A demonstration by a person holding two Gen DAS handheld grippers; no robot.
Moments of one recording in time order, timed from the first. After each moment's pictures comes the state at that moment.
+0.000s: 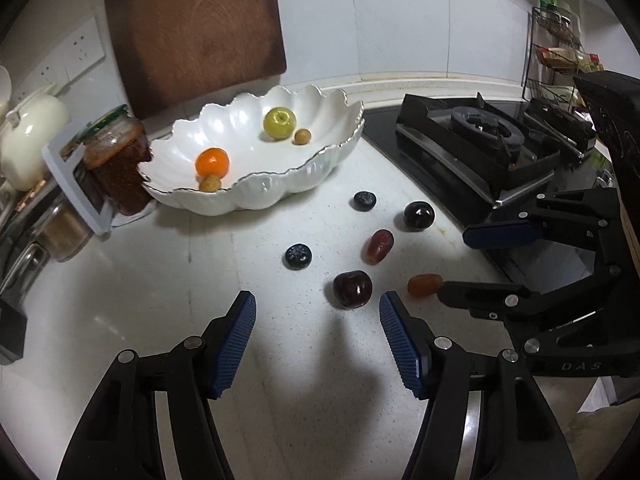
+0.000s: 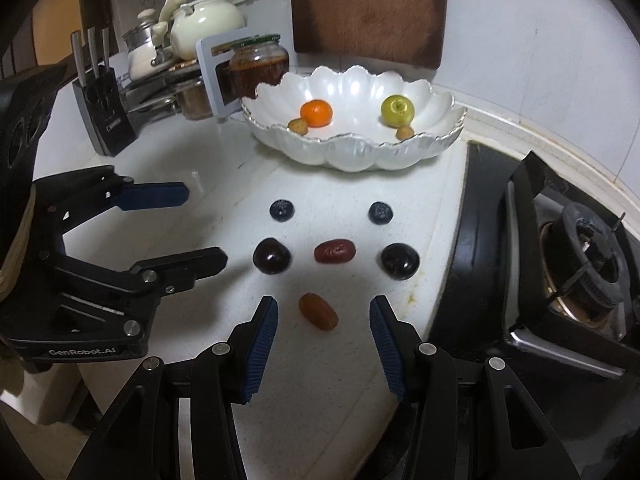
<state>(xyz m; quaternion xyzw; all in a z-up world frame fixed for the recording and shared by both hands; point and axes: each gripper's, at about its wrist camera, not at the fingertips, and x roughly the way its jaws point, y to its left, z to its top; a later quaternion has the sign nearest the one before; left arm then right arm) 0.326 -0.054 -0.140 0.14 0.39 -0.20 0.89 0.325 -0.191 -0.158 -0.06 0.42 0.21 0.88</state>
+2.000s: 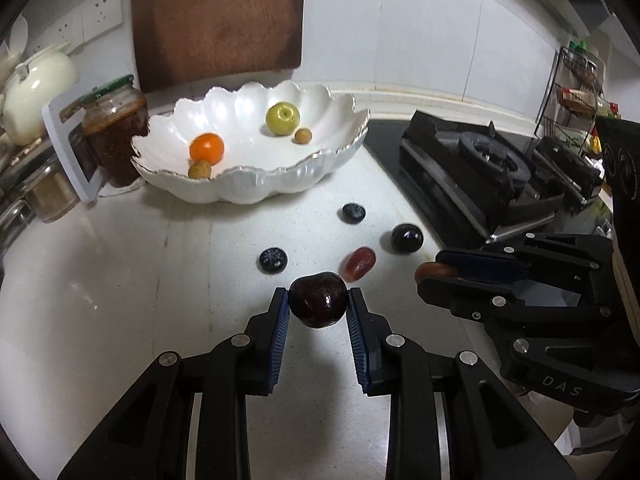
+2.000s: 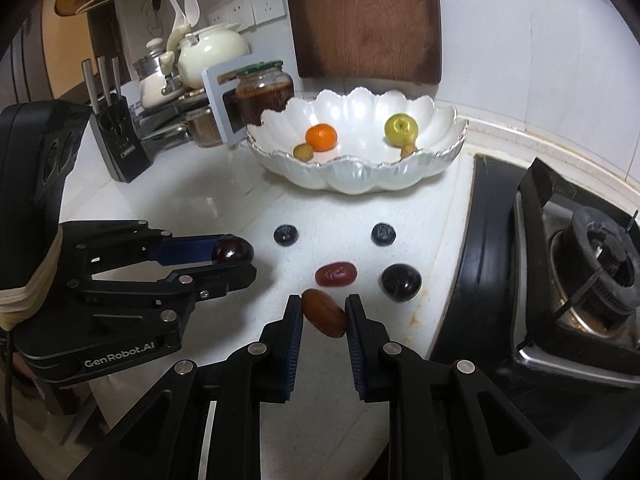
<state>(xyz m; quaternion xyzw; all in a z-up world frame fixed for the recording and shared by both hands) 0.331 -0.068 -0.139 0.06 0.40 -0.18 0.90 0.327 -0.206 -0.153 -0.02 0.38 0.24 0.89</state>
